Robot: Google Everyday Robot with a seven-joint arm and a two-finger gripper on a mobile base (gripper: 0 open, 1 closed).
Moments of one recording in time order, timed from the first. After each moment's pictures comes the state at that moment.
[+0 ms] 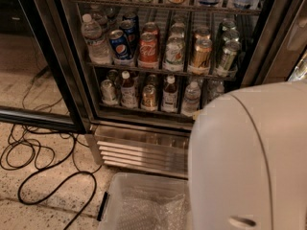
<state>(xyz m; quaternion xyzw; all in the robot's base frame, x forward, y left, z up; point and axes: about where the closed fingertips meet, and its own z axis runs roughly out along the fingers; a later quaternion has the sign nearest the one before) 0.703 -0.239 0.612 -0.03 0.93 0.00 0.37</state>
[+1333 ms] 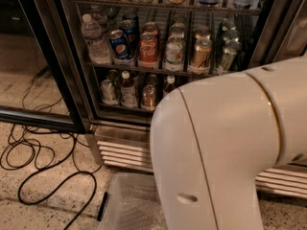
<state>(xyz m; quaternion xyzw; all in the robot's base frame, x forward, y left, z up) 0.716 -0.231 0.613 0.00 0.91 0.02 0.41</state>
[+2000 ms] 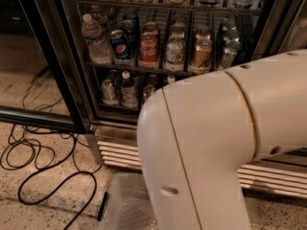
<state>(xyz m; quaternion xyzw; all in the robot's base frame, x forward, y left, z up) 0.728 -0.229 0.621 0.01 0.90 0.02 0.43</state>
